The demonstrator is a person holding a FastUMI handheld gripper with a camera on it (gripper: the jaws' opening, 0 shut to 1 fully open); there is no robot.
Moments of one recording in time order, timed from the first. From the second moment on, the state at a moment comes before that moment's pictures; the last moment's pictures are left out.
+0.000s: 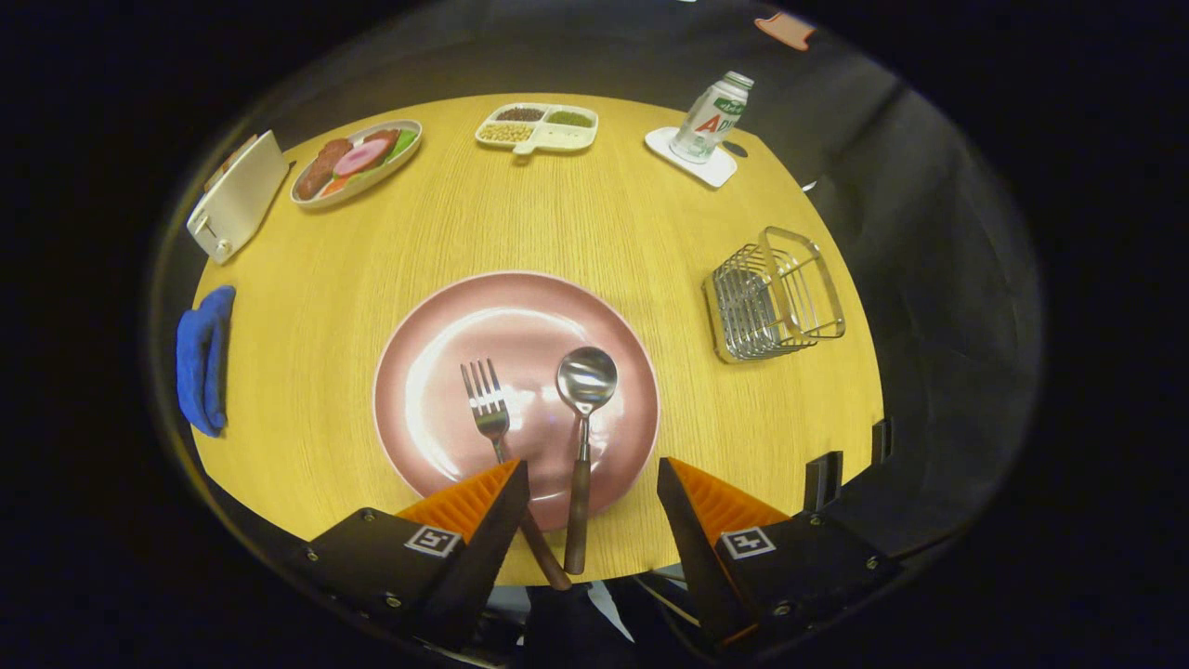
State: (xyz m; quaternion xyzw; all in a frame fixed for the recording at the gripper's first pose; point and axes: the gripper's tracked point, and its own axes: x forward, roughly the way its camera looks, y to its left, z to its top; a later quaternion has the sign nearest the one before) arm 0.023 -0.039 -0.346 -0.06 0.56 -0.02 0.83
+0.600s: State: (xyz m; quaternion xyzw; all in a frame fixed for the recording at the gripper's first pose) arm 0.032 -0.036 -0.393 -0.05 0.59 0.01 0.81
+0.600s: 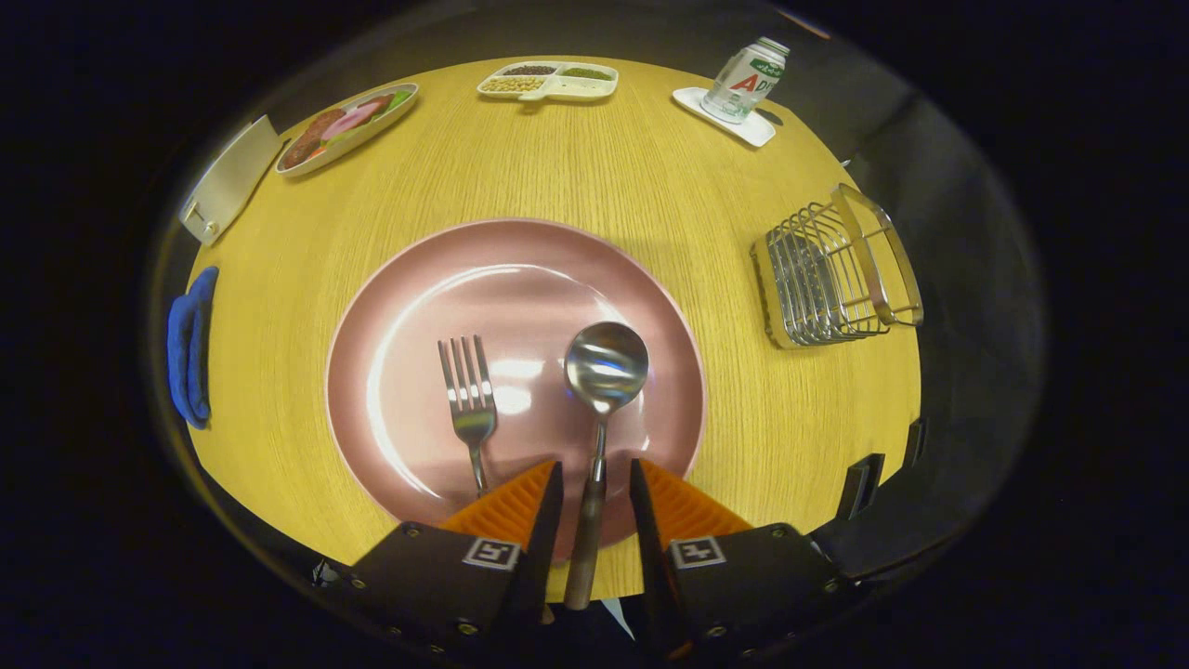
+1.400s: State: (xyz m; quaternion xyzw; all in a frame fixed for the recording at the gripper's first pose) arm 0.051 -0.058 -0.330 -0.08 0.55 -0.03 0.83
